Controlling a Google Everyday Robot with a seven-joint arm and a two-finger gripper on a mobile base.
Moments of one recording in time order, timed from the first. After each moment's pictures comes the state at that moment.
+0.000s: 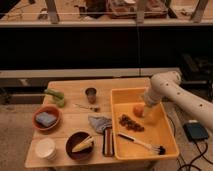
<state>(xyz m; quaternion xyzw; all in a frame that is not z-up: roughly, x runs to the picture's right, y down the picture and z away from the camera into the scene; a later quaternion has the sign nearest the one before) 0.230 0.102 0.835 -0.26 -0.09 0.00 0.96</state>
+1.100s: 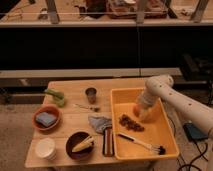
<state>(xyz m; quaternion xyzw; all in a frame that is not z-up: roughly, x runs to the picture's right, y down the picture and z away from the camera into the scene) 0.215 0.125 0.874 -0.30 -0.10 0.00 0.95</state>
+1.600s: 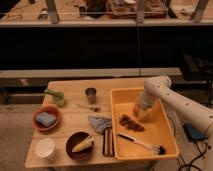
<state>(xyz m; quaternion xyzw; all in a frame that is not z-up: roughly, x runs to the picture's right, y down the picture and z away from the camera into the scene) 0.214 0.132 0.879 -0.31 -0.10 0.00 0.95</state>
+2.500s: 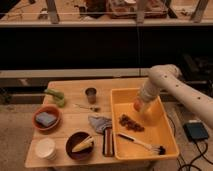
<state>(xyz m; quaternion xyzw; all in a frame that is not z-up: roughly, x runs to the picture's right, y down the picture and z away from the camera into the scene) 0.194 0.069 0.790 -0.28 -0.15 -0.03 0.95</state>
